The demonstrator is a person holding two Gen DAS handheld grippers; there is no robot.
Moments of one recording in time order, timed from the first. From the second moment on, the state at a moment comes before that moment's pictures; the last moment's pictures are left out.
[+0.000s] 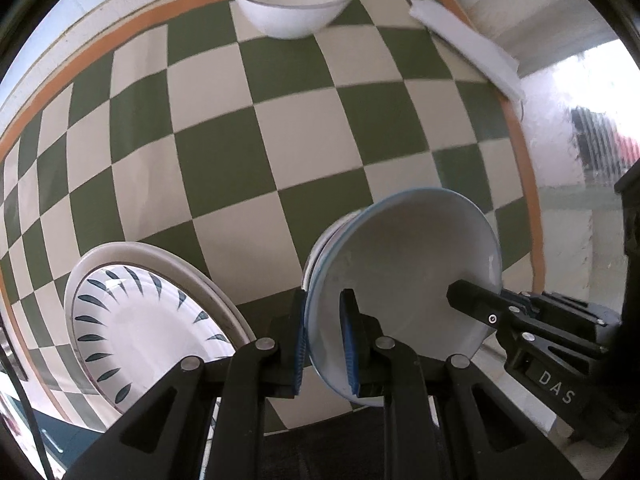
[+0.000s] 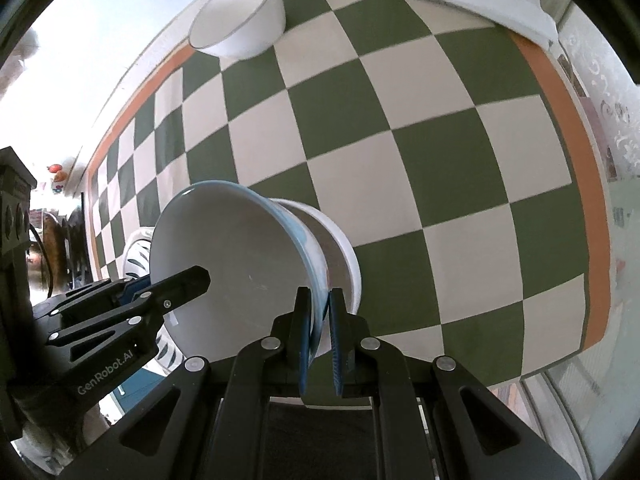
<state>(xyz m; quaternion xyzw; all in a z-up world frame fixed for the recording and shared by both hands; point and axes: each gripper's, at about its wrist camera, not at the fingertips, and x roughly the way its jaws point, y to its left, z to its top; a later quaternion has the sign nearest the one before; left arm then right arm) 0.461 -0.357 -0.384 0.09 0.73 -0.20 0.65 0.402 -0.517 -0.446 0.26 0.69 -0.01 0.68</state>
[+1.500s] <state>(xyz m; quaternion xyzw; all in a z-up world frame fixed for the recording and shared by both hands) 0.589 -0.355 -0.336 0.00 0.68 -0.14 0.72 0.504 -0.565 -0.392 0.30 0.64 0.00 0.71</state>
